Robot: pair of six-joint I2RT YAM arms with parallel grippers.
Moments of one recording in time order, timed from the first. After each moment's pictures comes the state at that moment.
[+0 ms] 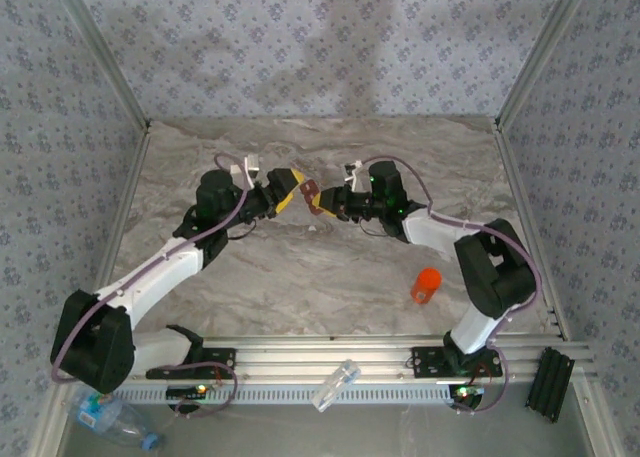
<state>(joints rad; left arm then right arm) -0.46 1.22 0.76 0.27 0.50 -1.16 0.51 1.65 0.92 0.32 -0.72 0.92</state>
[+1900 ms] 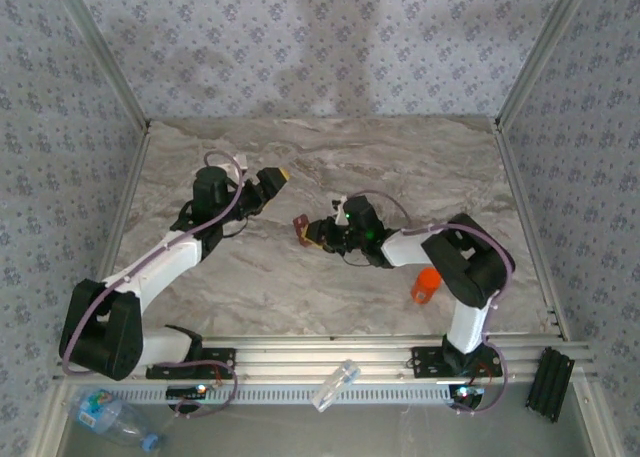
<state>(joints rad) -0.37 1.29 0.75 0.21 0.45 -1.03 0.68 1.82 0.77 0.52 -0.49 1.13</state>
